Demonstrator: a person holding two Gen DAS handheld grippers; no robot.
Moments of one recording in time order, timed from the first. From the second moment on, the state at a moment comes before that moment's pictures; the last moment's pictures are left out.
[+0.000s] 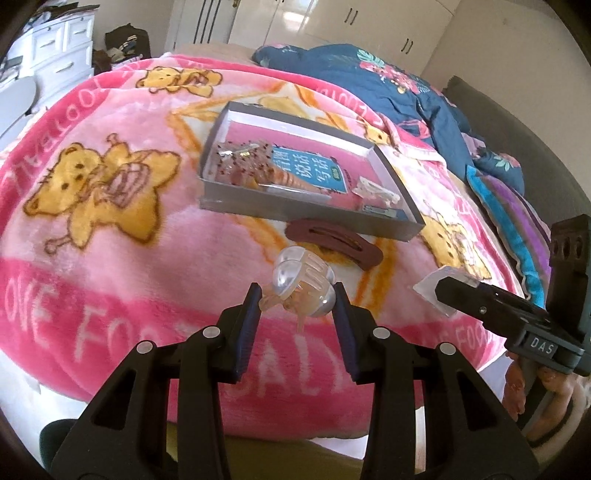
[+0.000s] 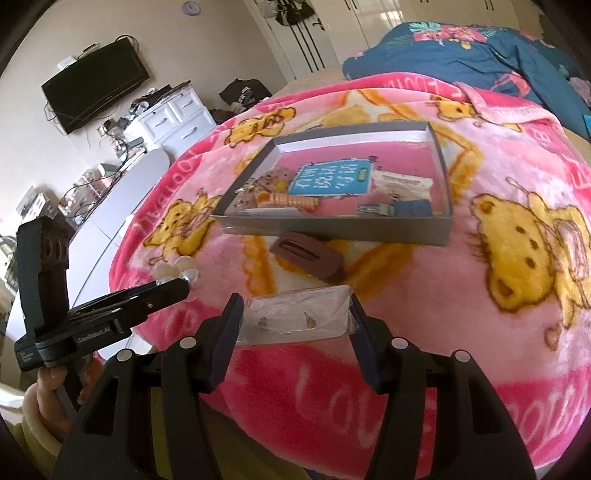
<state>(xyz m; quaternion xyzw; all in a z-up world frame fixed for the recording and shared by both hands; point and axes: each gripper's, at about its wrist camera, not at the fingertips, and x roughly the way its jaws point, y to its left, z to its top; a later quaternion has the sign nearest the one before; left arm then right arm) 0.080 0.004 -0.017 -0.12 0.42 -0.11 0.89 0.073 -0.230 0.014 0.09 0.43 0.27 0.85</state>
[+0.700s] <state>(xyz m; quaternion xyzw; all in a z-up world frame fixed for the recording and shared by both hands) 0.096 0.017 0.004 -0.13 0.40 -0.10 0.90 0.083 -0.200 0.038 0.08 0.40 0.29 0.86</state>
